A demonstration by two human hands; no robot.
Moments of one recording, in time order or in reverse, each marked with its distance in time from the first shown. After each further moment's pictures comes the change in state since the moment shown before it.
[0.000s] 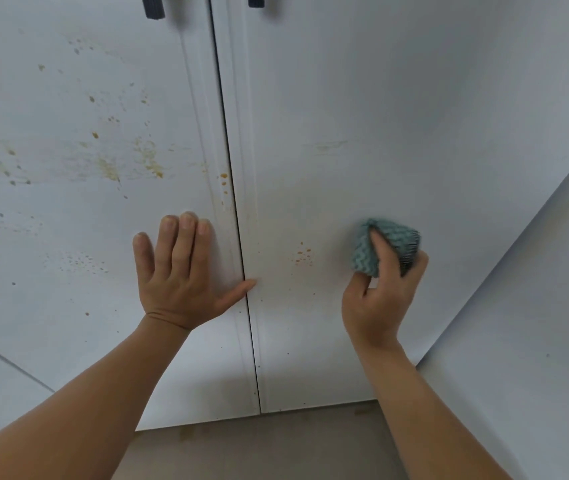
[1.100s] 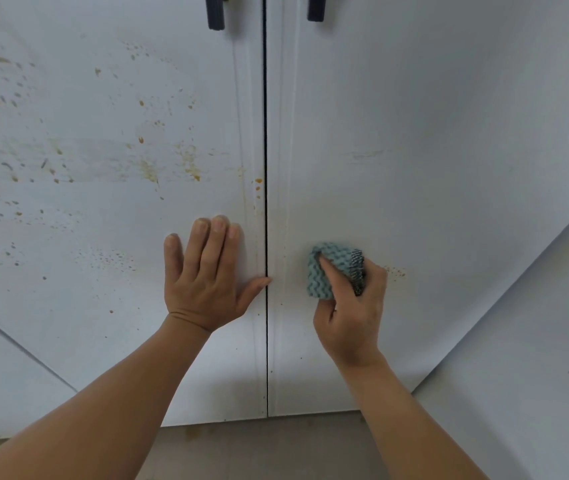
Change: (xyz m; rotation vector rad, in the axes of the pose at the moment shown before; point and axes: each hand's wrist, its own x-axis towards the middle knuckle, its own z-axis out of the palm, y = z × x) left_hand -0.007 -0.002 0.003 -0.063 -0.002 0.014; right_hand -0.030 -0.028 0.027 -0.022 -0.172 -0.326
